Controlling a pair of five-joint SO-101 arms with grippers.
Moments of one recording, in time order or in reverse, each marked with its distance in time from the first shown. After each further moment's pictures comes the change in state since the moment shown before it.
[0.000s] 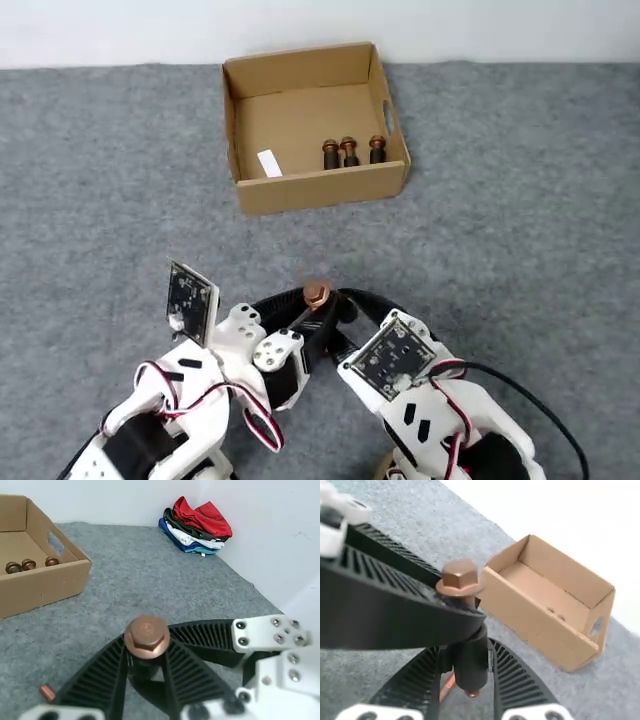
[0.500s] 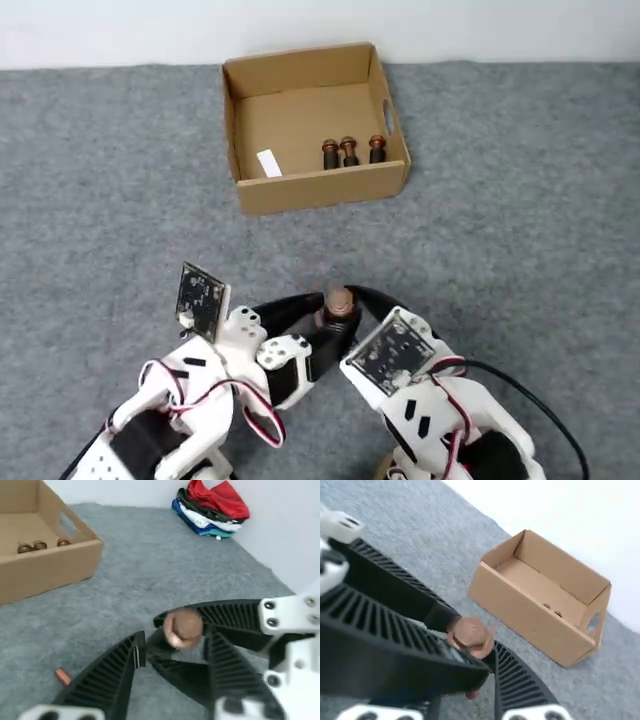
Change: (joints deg) left arm -0.4 -0.3 4.8 0.4 -1.7; right arm 0.5 0.0 1.2 -0.3 0.4
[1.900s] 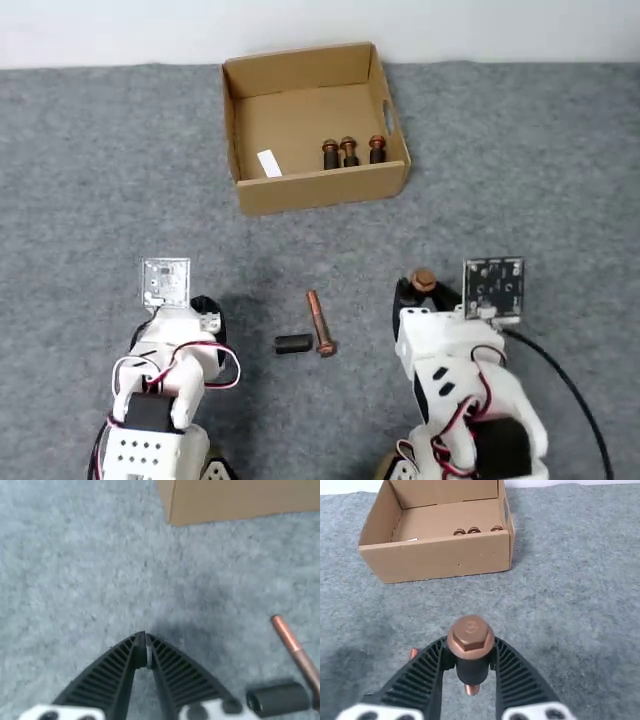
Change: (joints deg) left arm -42.2 0.9 23.6 -5.3 -18.9; right arm 24.7 10.5 -5.1 6.4 -26.2
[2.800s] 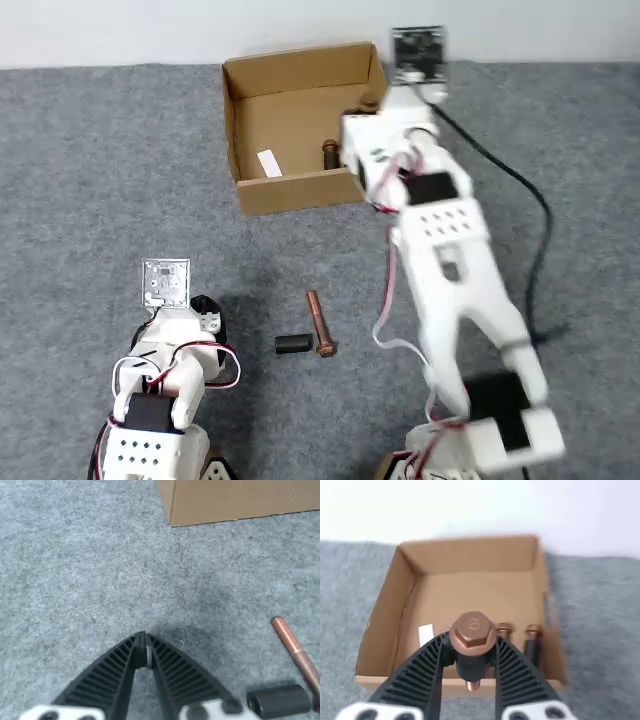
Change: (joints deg) left arm 0.0 0.0 0.3 -0.3 0.0; right arm -5.1 93.0 -59.5 -35.0 -0.2
